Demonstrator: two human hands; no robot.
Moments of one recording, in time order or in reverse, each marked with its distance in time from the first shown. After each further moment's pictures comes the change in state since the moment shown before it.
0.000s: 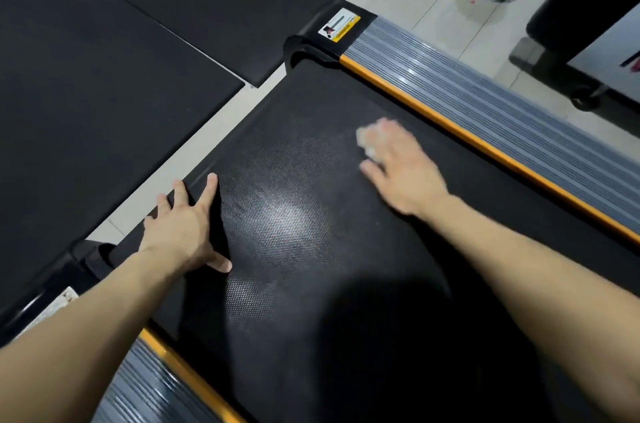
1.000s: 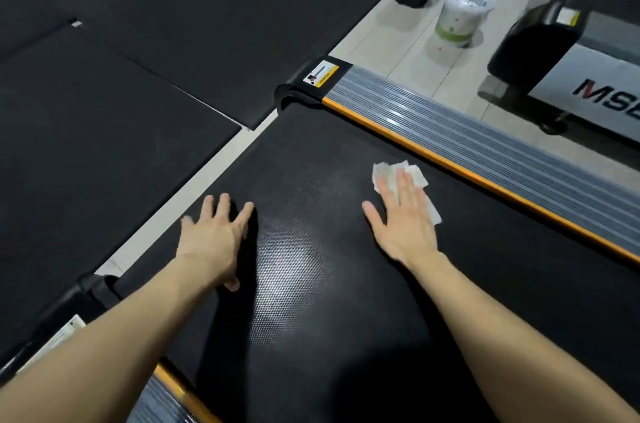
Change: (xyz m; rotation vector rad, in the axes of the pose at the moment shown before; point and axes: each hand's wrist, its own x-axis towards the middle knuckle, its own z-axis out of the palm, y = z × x) left_hand -0.022 0.047 -0.030 0.267 0.072 0.172; right_hand -0.066 -0.020 0.007 0.047 -0.023 0.477
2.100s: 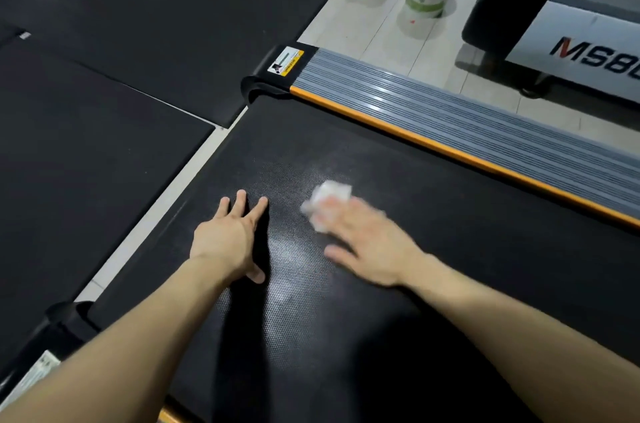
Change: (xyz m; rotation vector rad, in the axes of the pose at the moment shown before) left_hand 0.027 0.048 -0.008 -0.116 -0.007 0.091; right_hand -0.026 0.007 0.021 -0.029 -0.015 -0.665
